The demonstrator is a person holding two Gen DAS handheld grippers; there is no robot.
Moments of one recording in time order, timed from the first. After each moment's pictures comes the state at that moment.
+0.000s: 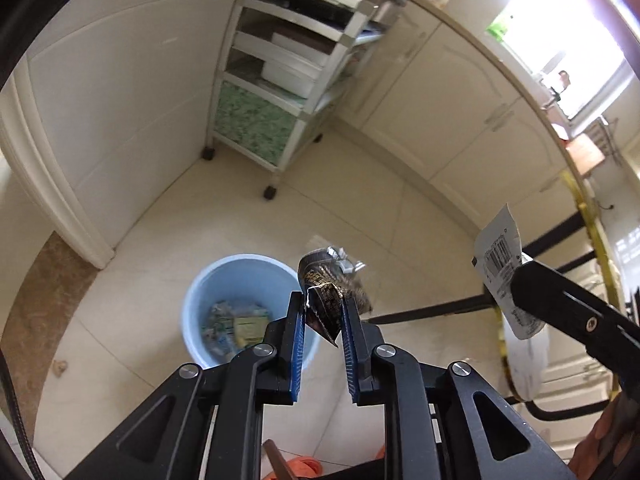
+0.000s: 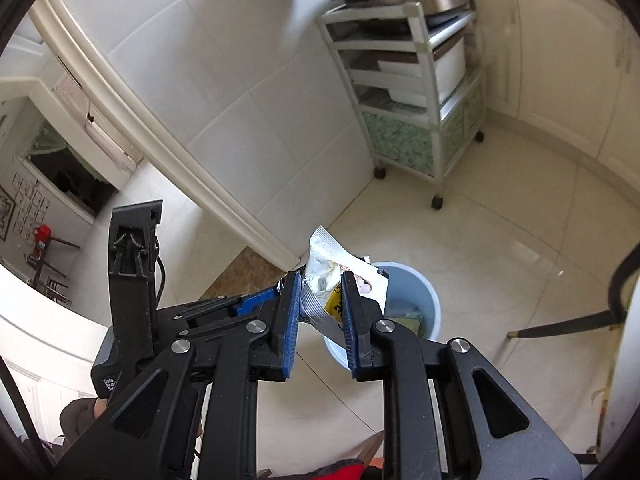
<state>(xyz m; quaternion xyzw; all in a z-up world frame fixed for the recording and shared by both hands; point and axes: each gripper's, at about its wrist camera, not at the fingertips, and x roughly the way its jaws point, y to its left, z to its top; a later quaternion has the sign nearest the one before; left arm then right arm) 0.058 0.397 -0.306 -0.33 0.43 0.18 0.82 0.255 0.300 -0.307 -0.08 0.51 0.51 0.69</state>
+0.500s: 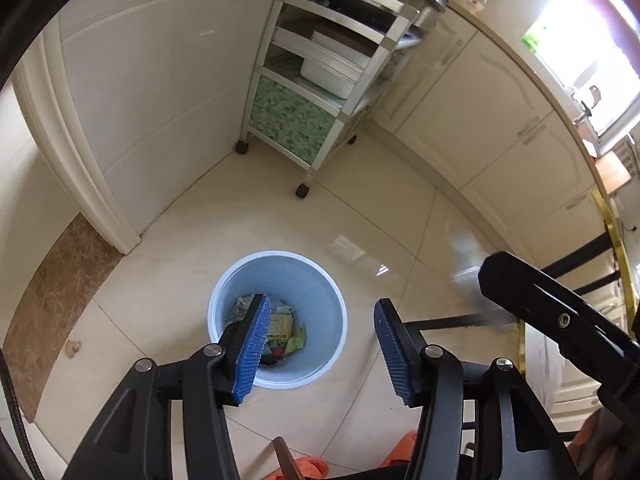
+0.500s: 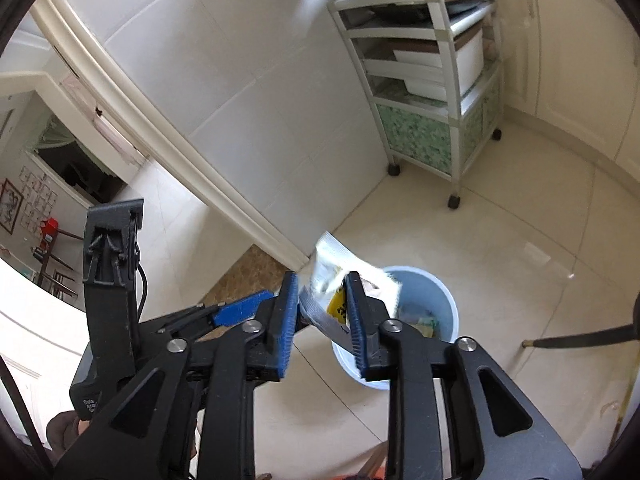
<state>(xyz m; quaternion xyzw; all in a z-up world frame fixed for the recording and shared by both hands) 0.068 0.400 -0.309 -0.33 0.43 0.23 0.80 0.251 0.323 -0.330 -0.07 0.51 0.54 0.67</state>
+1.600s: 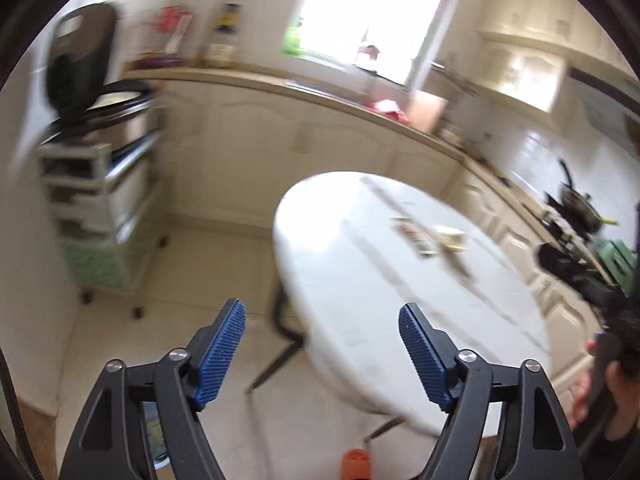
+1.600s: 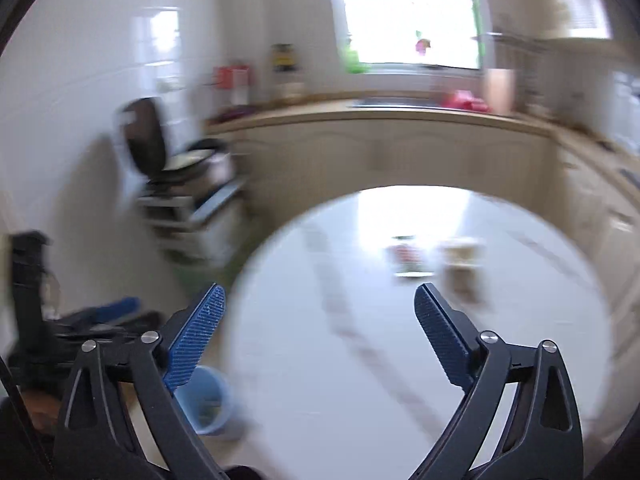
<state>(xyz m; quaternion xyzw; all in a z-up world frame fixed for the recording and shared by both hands) 0.170 0.129 -0.108 -0.15 0.32 -0.03 0.93 0.327 -0.058 -0.107 -0.03 0.33 0.22 0.92</state>
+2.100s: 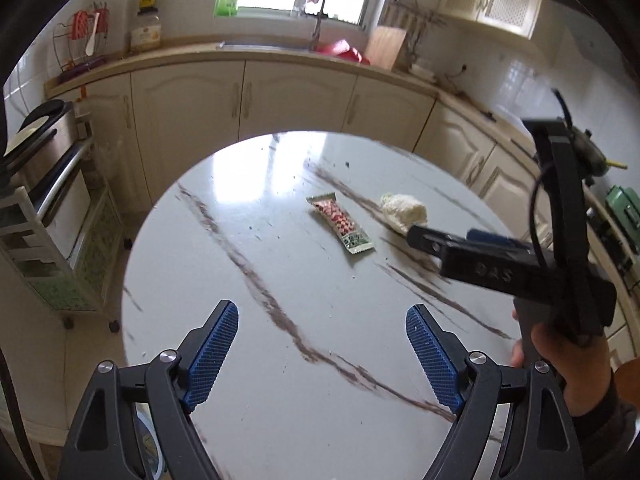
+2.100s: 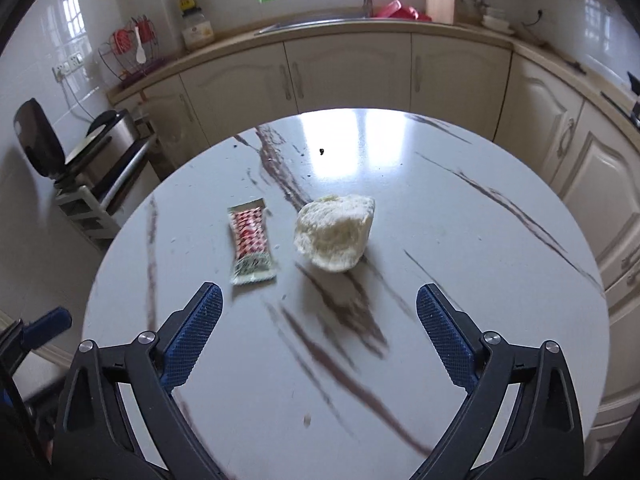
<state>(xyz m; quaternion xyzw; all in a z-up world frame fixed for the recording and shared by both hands) 0.346 0.028 -0.103 -0.08 0.42 -0.06 0.90 0.495 -0.134 -0.192 0.00 0.47 0.14 0.87</state>
